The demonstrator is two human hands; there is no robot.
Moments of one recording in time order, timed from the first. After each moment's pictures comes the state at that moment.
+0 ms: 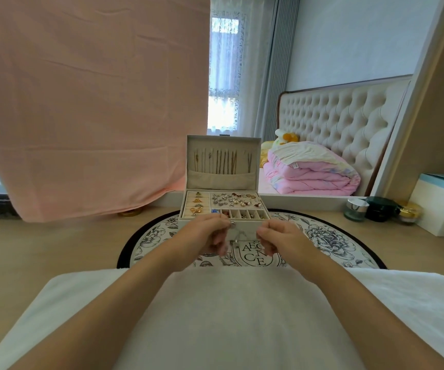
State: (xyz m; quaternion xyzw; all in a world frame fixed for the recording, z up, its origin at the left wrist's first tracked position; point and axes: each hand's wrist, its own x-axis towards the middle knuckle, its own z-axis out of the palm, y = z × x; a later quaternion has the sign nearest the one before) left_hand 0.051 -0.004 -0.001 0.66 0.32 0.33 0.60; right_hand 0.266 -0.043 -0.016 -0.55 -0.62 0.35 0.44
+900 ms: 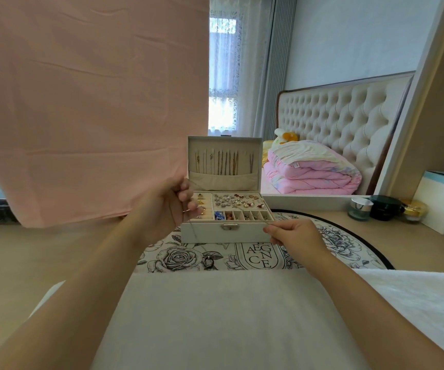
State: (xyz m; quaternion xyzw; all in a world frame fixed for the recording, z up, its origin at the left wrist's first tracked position) left_hand -0.005 0.035 0.029 0.51 0.17 0.46 0.71; right_hand 0.276 -0.024 -0.023 -0.63 -0.53 0.27 0.50
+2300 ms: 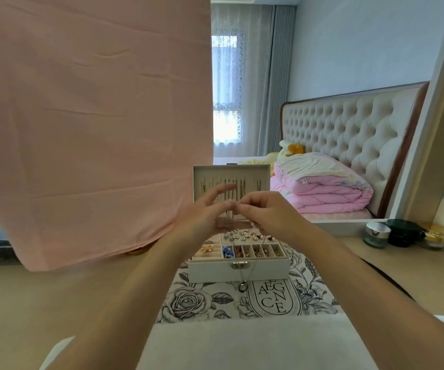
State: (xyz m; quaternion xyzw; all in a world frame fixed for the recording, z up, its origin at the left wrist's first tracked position) left_hand 0.046 0.045 0.084 0.65 0.31 0.42 0.55; right_hand 0.226 0.030 0.087 -0.47 -0.71 0.27 0.45
